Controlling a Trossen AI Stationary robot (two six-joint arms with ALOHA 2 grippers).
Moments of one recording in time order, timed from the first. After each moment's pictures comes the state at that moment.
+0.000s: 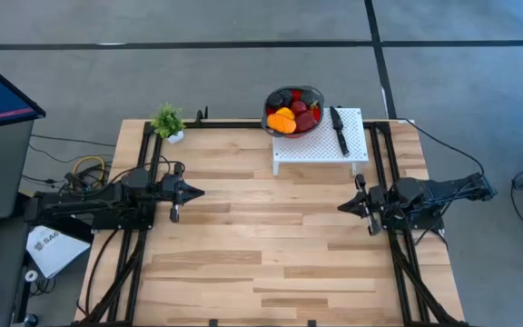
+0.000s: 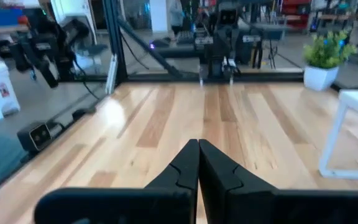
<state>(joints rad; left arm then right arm) 0.20 0.21 0.01 0.09 0.13 0.04 0.20 0.02 0.06 -0.14 0.07 0.05</state>
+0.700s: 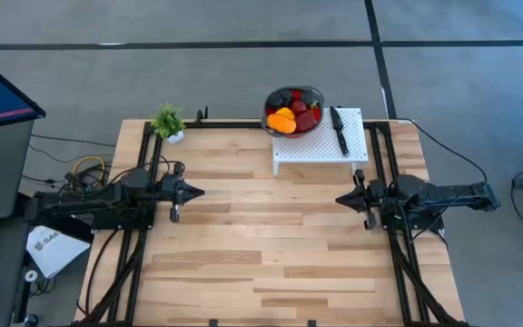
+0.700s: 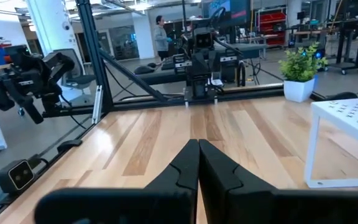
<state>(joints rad) 0.20 0.21 0.01 0.10 0.13 0.04 0.06 0.02 0.01 0.01 0.00 0.12</state>
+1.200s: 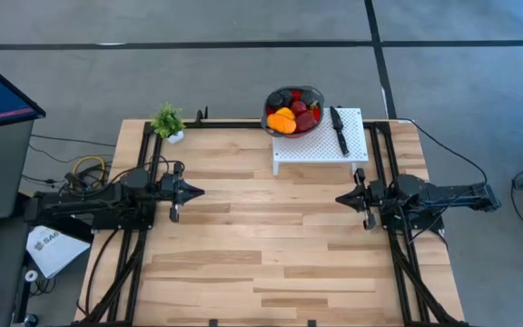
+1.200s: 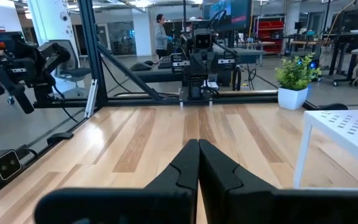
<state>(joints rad) 0.20 0.21 0.01 0.11 0.13 0.04 0.06 0.02 0.01 0.01 0.00 0.05</state>
